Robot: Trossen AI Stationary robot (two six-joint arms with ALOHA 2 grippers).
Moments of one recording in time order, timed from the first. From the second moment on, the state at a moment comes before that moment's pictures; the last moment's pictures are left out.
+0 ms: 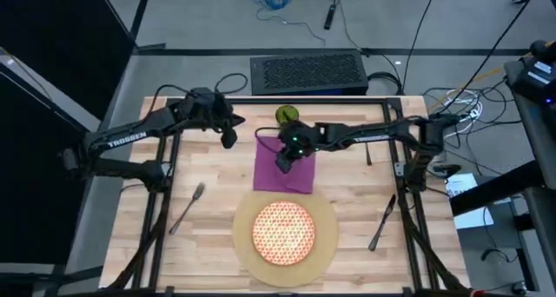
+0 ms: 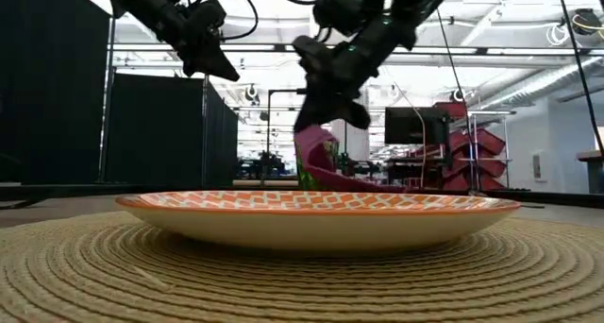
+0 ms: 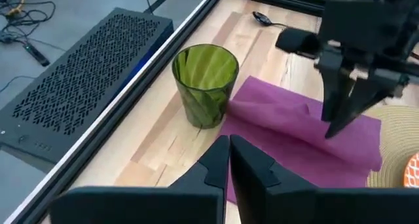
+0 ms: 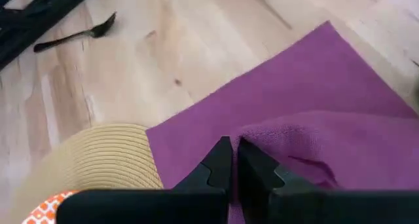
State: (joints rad) left arm 0.55 1.10 0.86 -0.34 0.17 0.07; right arm -0.19 1.83 1.28 -0.27 -0.10 0.46
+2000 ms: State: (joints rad) left arm 0.55 1.10 0.86 -0.38 0.19 0.09; right arm -0.26 2.01 1.30 -0.49 0.15 0.42
